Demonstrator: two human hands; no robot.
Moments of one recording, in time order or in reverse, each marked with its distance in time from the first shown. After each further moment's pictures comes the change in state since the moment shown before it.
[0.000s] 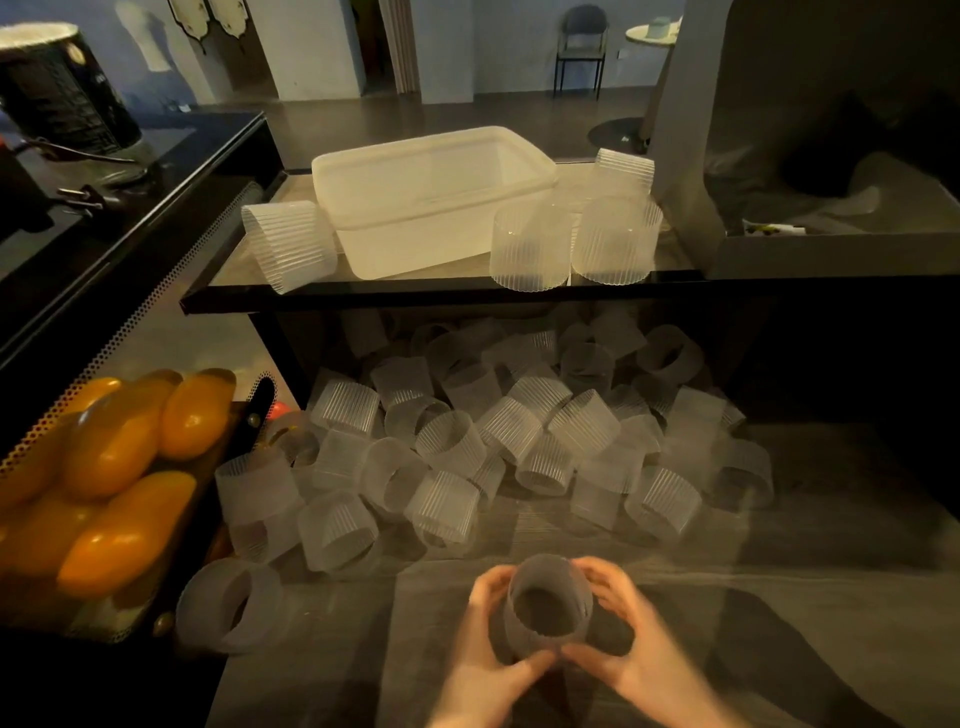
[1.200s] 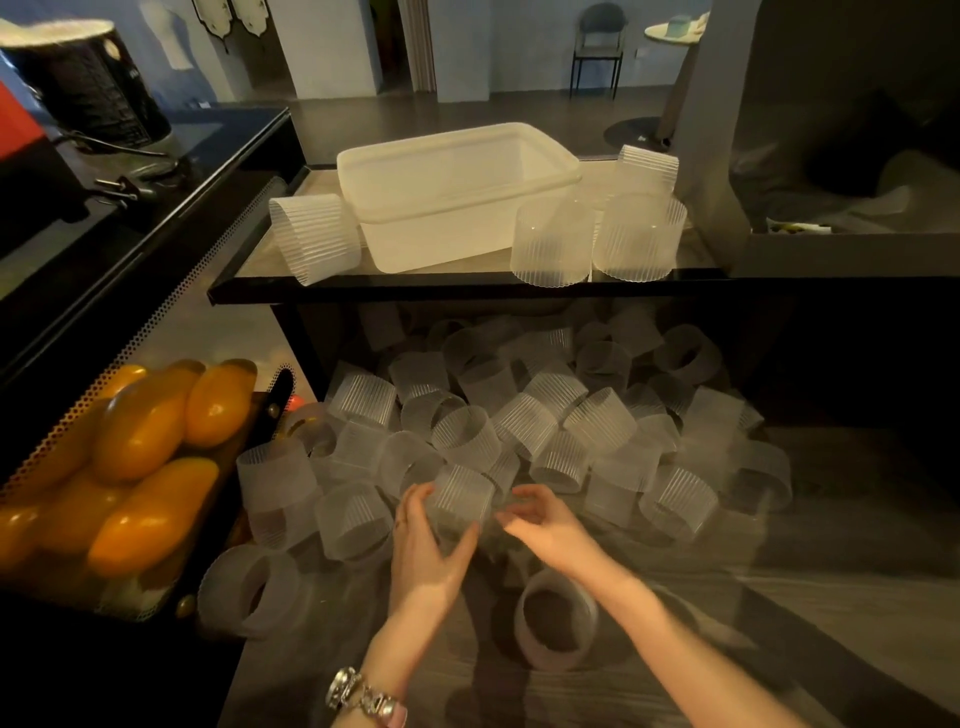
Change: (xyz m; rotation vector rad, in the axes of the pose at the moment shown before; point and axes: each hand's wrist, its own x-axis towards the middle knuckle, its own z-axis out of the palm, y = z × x) left_hand 0.057 0.024 -0.059 0.493 0.373 0.026; right_hand 0.106 -0.043 0.050 0.088 -0.040 0.249
